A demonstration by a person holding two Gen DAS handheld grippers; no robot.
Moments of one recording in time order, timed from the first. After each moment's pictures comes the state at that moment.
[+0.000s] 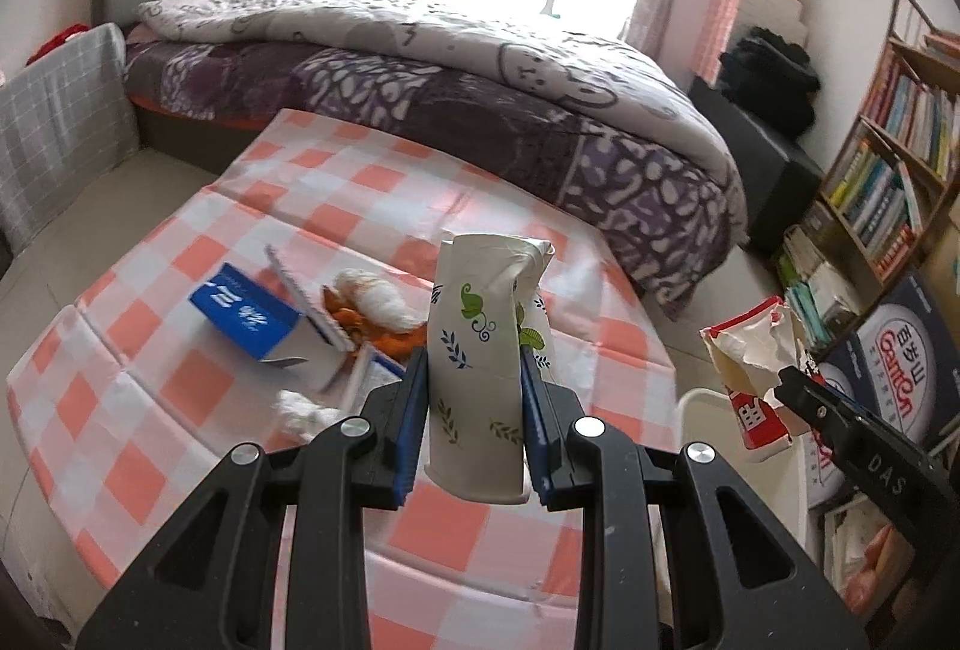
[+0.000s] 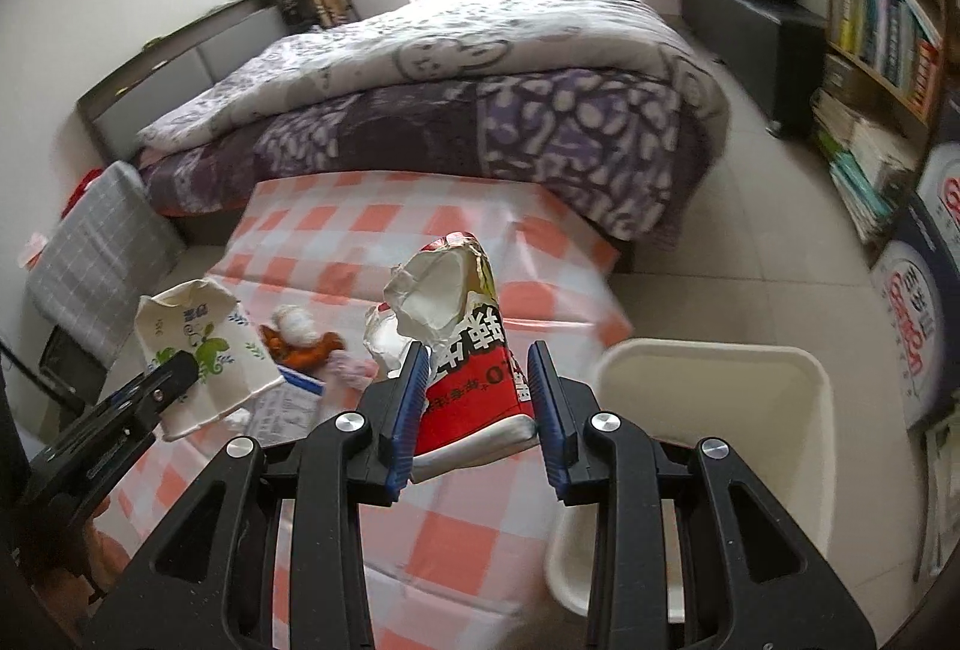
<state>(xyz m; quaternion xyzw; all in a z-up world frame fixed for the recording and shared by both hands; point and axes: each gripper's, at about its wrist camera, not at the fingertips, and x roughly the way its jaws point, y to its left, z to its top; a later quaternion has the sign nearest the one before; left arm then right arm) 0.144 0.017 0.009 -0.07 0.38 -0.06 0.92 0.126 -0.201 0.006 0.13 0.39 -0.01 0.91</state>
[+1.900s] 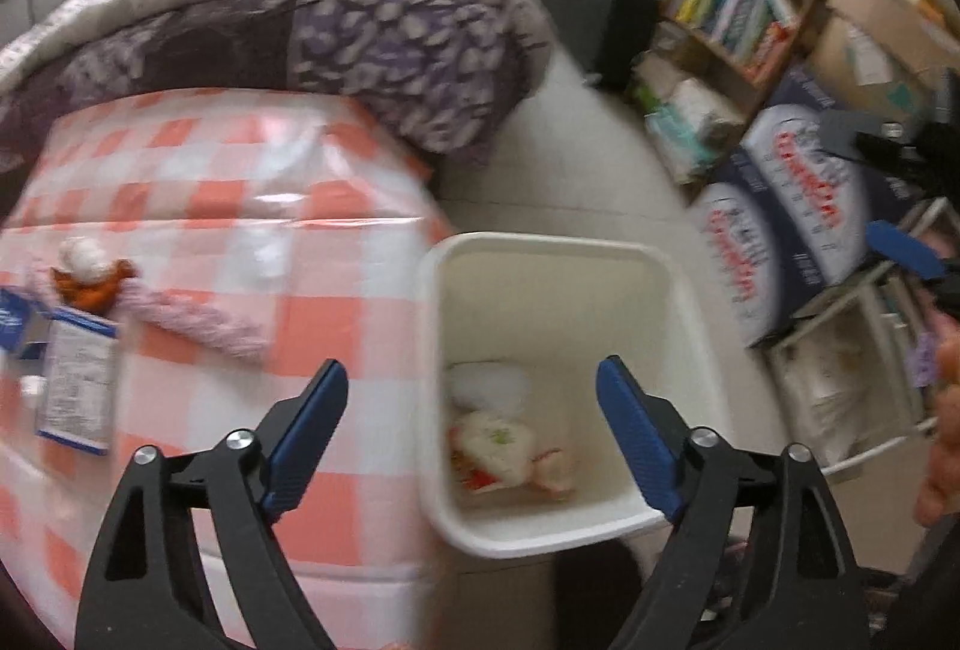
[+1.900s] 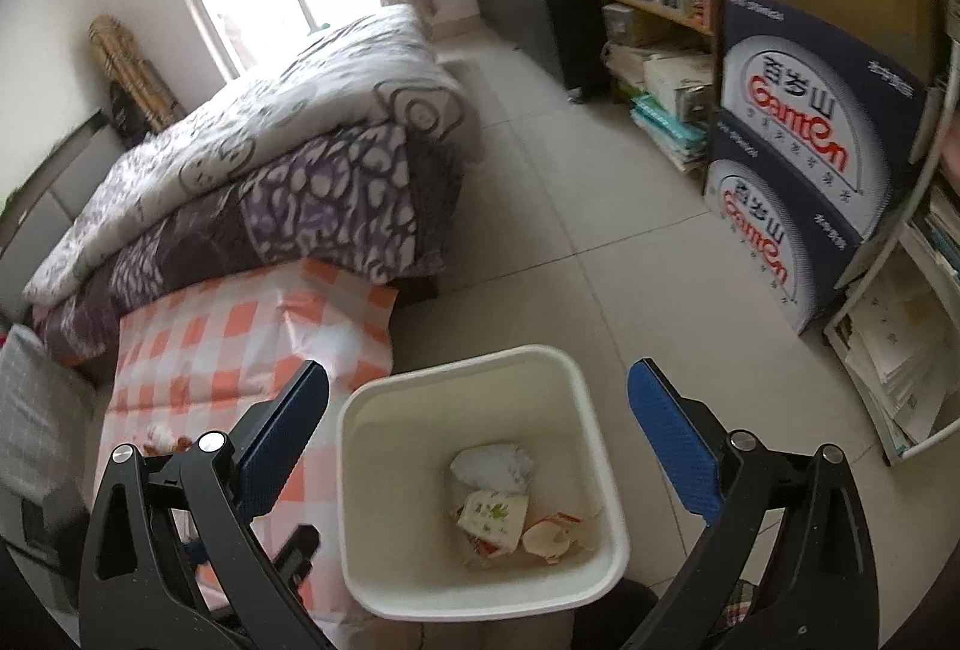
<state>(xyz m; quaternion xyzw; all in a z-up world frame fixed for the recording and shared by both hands) 0.127 -0.166 -0.053 0.04 0.46 -0.22 0.86 0.072 -0.358 0.011 0.22 0.37 -0.19 0.88</state>
